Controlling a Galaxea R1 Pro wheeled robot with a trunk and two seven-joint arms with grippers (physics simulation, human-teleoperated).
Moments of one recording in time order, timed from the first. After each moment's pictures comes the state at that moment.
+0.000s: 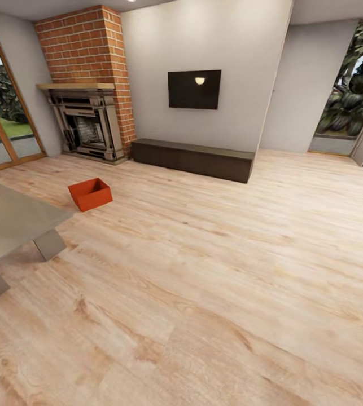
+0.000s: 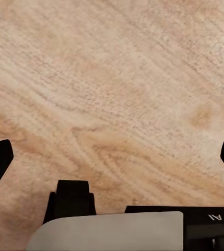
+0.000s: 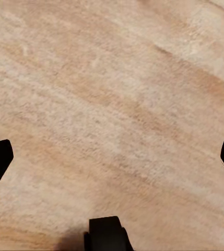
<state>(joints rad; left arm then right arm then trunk) -0.31 0.09 -0.34 -0.04 0.52 -0.20 -0.25 -0.26 0.03 0.33 -0.25 -0.27 -0.18 -0.28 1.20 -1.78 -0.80</state>
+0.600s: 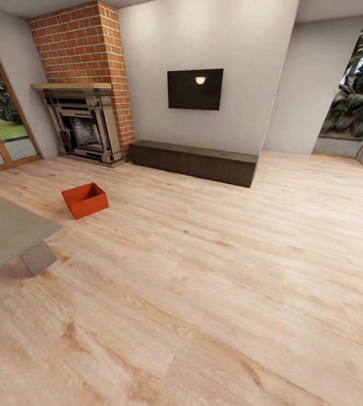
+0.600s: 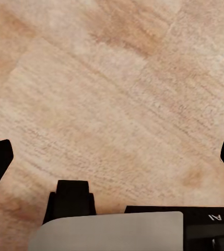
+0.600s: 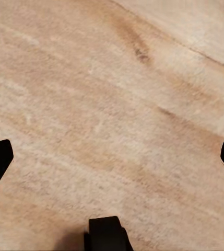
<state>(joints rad) -0.31 0.09 -0.34 -0.04 0.52 -0.20 -0.25 -0.26 0.03 0.33 -0.25 -0.27 -0.18 -0.28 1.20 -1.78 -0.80</state>
